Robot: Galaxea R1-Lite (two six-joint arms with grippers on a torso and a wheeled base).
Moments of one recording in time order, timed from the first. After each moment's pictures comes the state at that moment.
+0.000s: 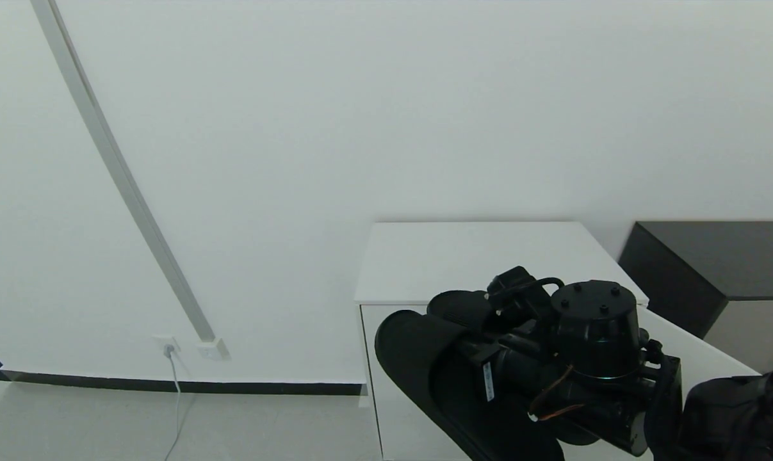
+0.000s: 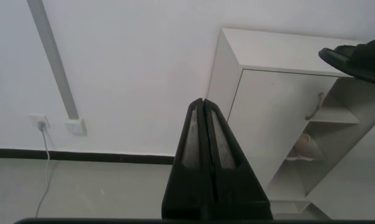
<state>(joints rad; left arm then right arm) 0.00 0.00 0.00 0.00 0.01 -0.09 0.83 1.81 -0.68 -0.82 -0.15 0.13</state>
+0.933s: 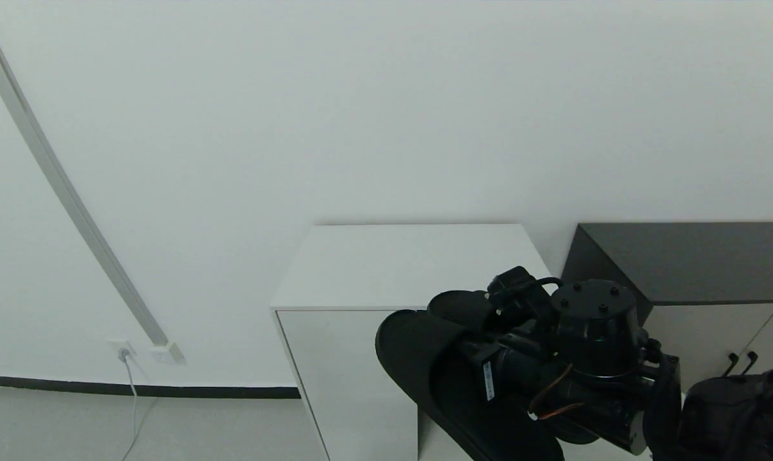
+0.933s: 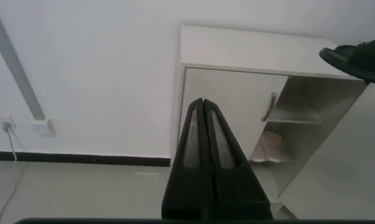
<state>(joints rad) 0.00 0.00 0.00 0.00 0.01 -0.09 0.83 1.81 -0.67 -0.82 -0.15 0.13</state>
